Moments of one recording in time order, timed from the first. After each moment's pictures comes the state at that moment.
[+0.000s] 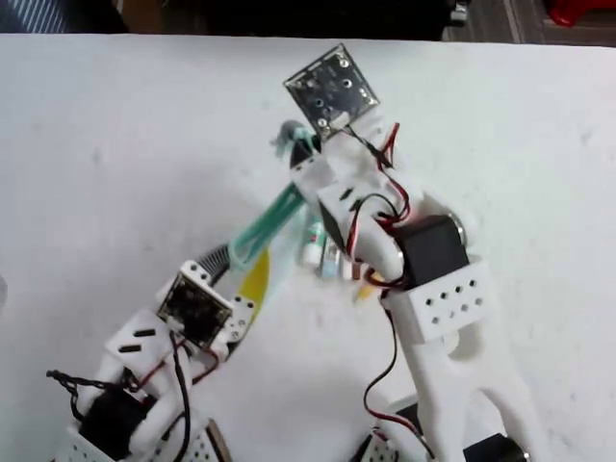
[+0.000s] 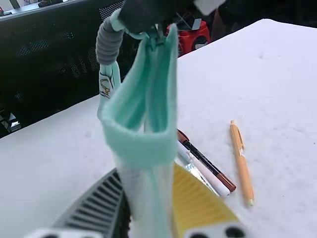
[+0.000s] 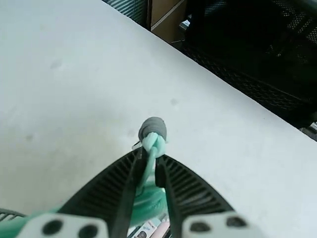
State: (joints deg) left arm 25.7 -104.0 76.8 53.1 -7.2; right arm -24.2 -28.9 6.6 64.0 16.8
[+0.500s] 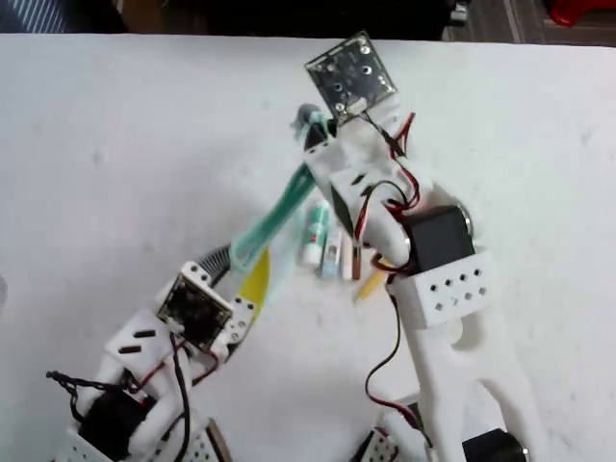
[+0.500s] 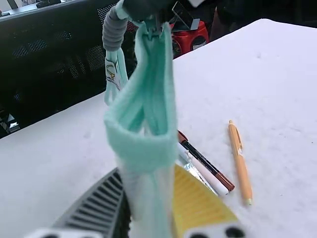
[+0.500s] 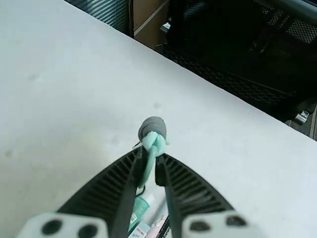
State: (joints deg) left arm 26.0 -104.0 76.8 53.3 -7.3; right arm -21.2 -28.6 6.7 60.8 15.1
